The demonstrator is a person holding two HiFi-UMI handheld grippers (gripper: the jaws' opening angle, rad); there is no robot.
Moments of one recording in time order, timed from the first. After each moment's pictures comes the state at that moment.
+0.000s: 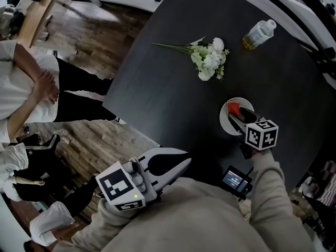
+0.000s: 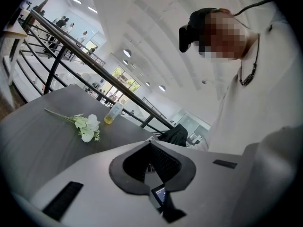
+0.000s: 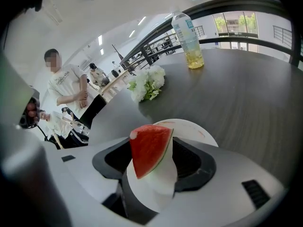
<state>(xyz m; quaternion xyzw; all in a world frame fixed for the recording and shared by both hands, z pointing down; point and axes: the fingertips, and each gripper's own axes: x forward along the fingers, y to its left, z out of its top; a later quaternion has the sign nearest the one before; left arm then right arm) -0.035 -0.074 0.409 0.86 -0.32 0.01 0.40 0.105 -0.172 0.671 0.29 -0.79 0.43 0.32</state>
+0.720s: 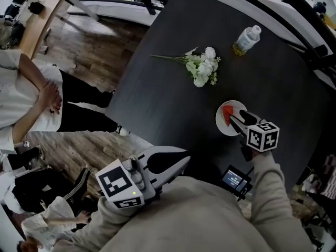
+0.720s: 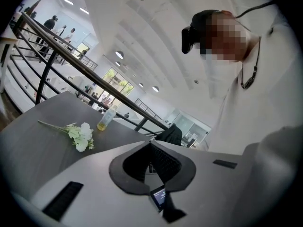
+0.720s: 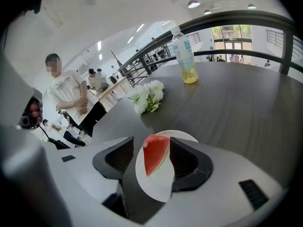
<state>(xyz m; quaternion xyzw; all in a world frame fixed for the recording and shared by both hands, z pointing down) -0.036 -0.078 0.378 0.88 -0.29 0.00 0.37 0.120 -0.179 0.630 0.32 -0.80 0.42 0.30</state>
